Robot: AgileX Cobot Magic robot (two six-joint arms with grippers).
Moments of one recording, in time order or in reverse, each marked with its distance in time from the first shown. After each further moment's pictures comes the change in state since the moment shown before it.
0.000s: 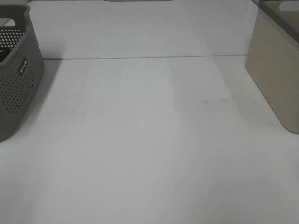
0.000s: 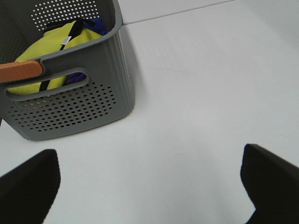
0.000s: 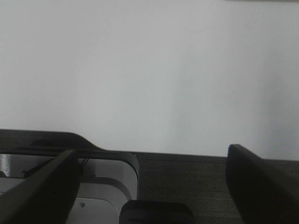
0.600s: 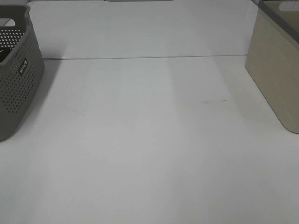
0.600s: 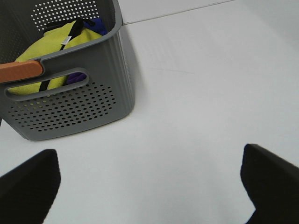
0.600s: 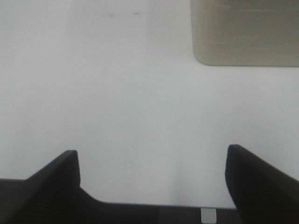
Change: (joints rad) left arm 0.000 0.000 0.000 0.000 0.000 0.000; right arm 0.000 -0.703 0.315 0.006 -0.153 0.000
